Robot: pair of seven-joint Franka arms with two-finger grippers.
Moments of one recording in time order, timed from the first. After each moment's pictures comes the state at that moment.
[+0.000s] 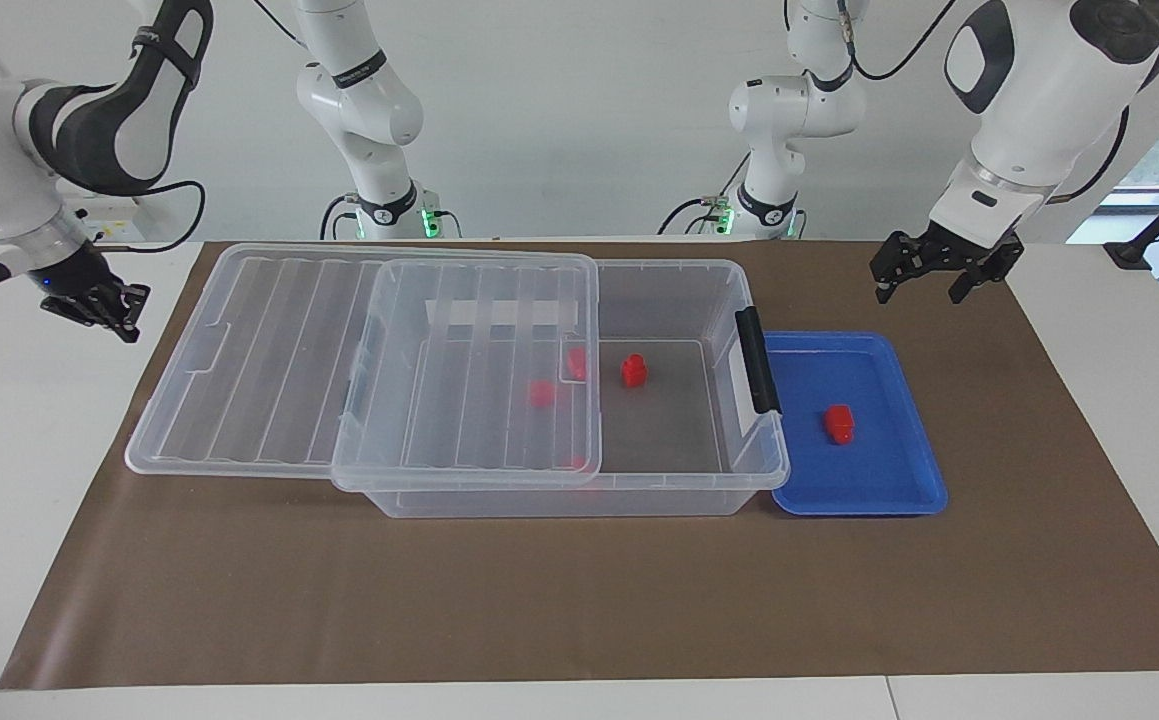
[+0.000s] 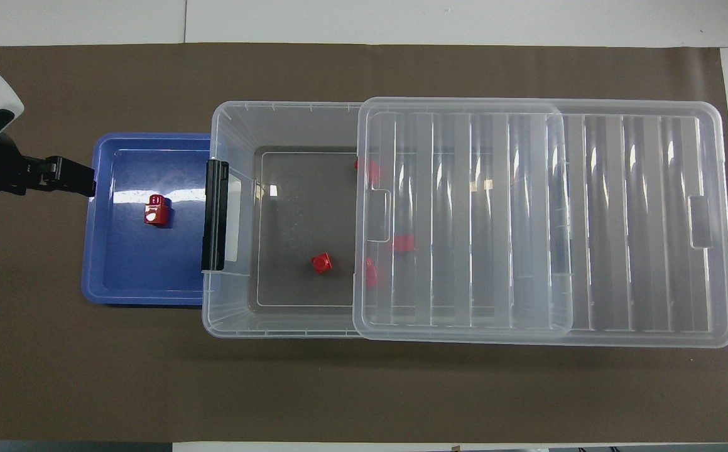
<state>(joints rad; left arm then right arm) -0.08 0.02 -0.02 -1.60 0.01 1.60 -0.01 -0.48 0.01 0.10 -1.92 -0.02 1.95 -0.39</state>
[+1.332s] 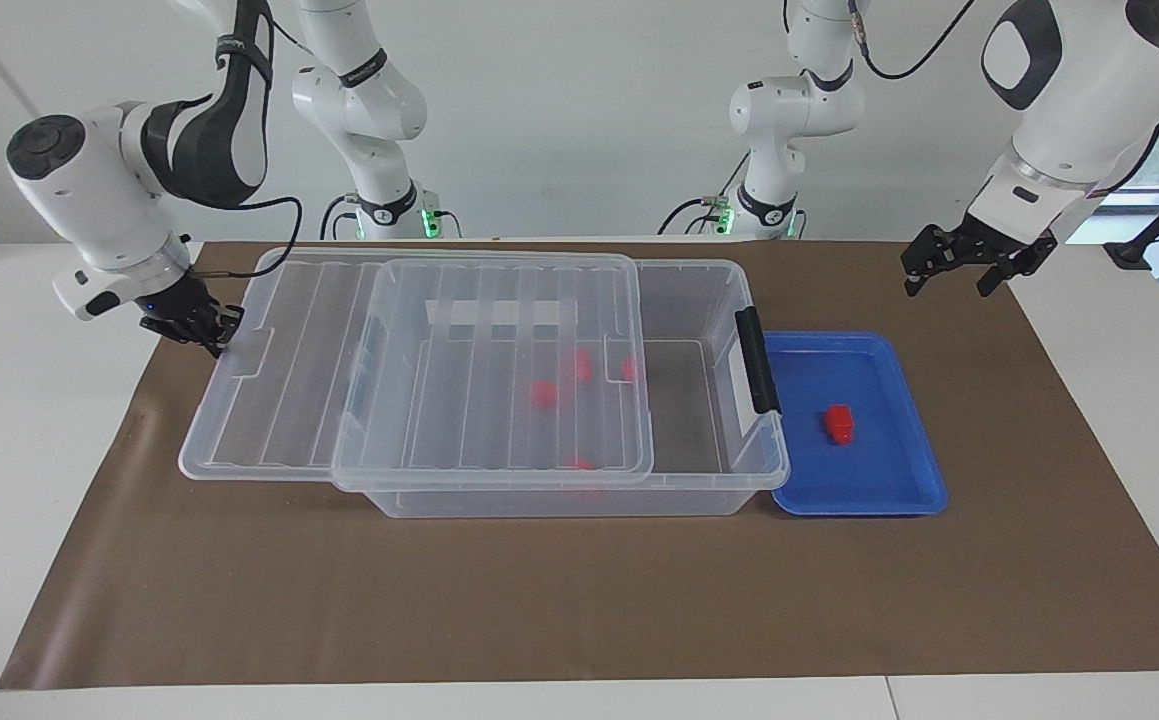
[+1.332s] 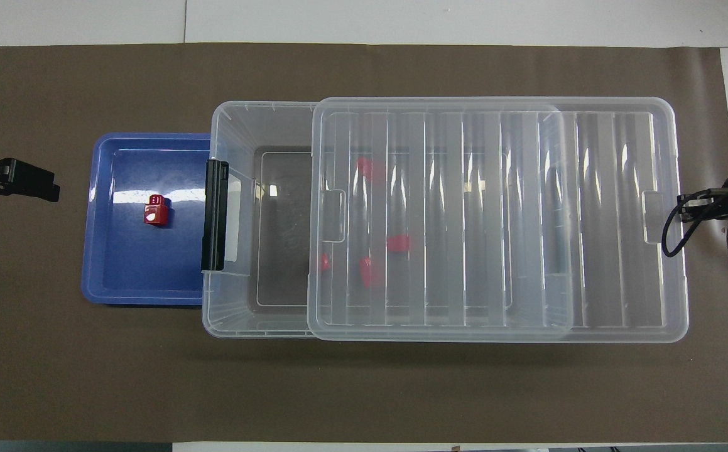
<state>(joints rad) -0.01 0.02 -0.05 -1.59 0.01 1.57 0.06 -0.29 0.00 0.11 -1.96 -0.02 1.92 -0.12</state>
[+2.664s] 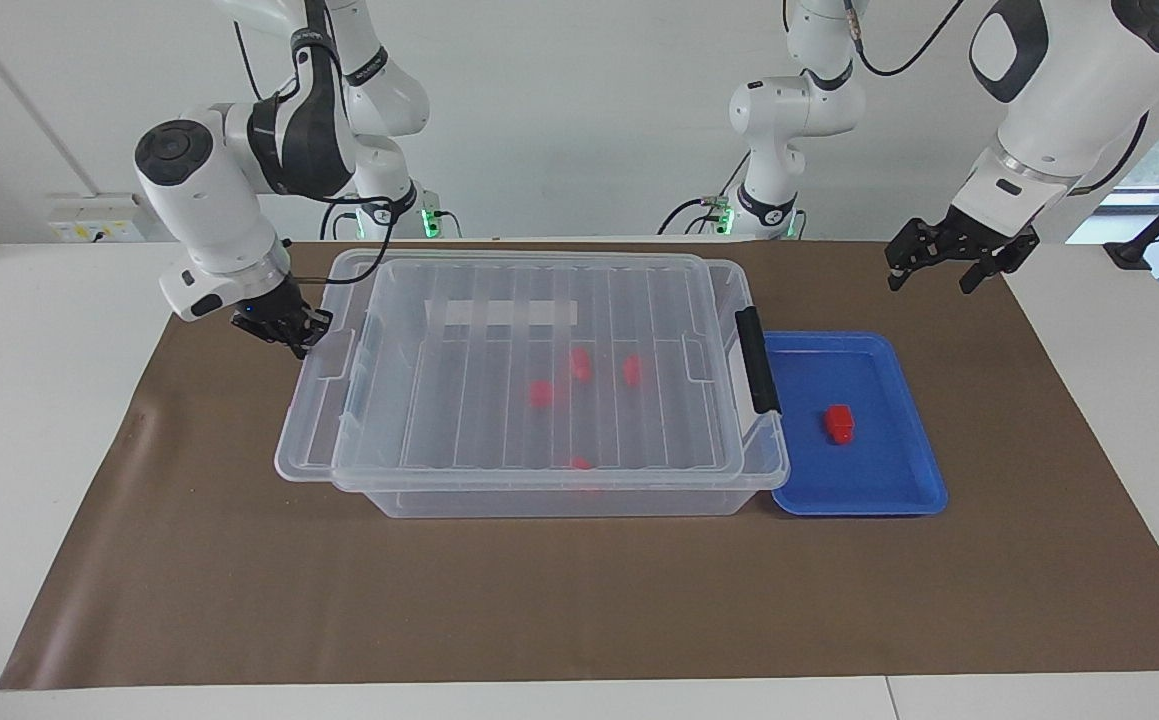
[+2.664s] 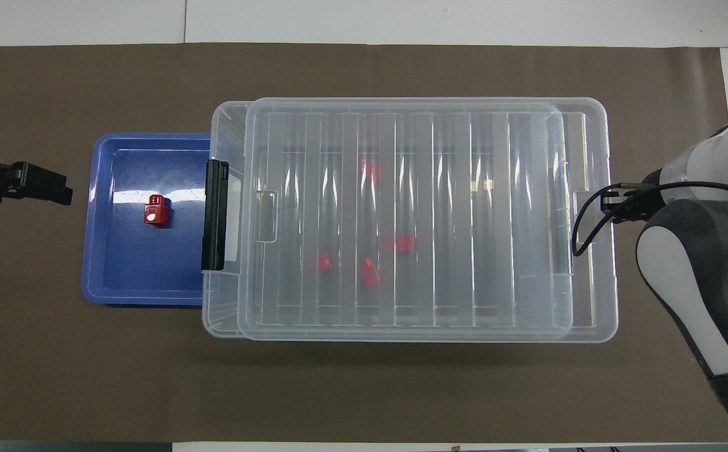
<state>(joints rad) -0.02 0.00 -0.05 -1.61 -0.03 1.57 0.05 -0.10 -0.01 0.12 -1.98 -0.01 1.91 0.16</state>
